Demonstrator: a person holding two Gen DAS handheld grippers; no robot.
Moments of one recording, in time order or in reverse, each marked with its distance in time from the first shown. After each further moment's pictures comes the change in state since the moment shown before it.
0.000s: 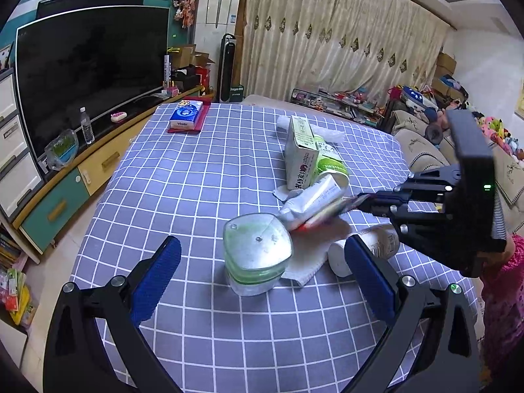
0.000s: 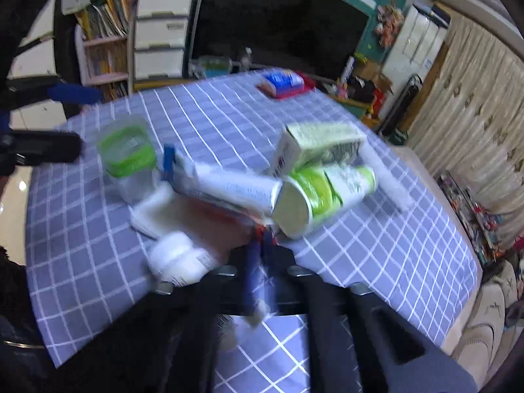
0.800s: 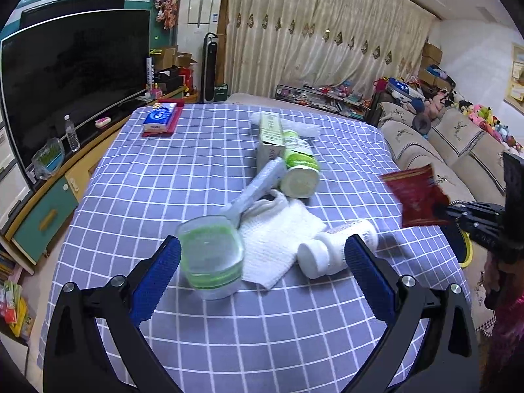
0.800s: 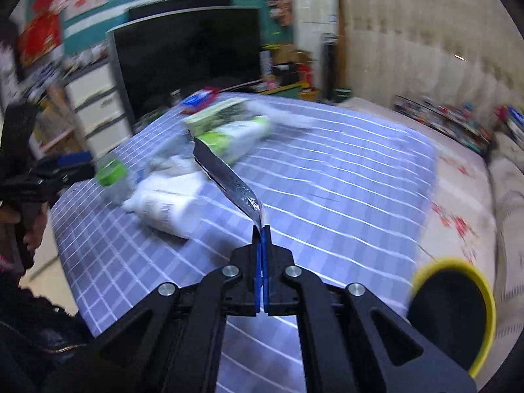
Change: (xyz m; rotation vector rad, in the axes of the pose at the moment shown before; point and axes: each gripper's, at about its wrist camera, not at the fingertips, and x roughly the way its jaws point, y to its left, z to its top) left arm 0.011 -0.033 0.004 0.052 0.013 -0.056; right arm -0.113 -0.066 -0.129 0.532 -0.115 -0.072
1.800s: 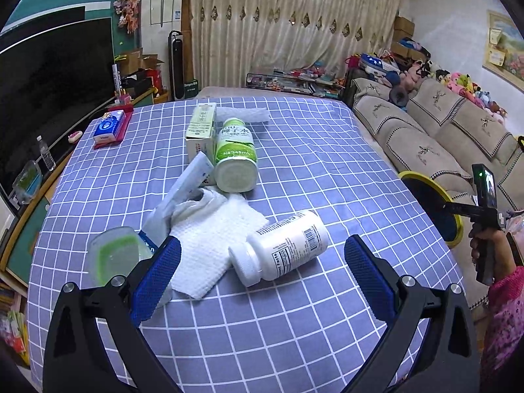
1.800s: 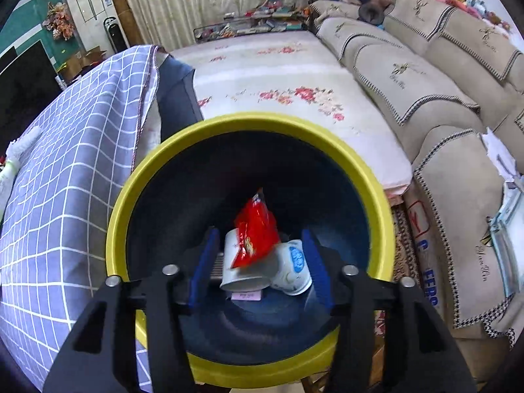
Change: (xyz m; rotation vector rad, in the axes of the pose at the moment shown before) left arm 0.034 -0.063 0.006 0.131 0.054 -0.066; right arm -0.006 -0.215 -0.117 0.640 0.188 -0.553
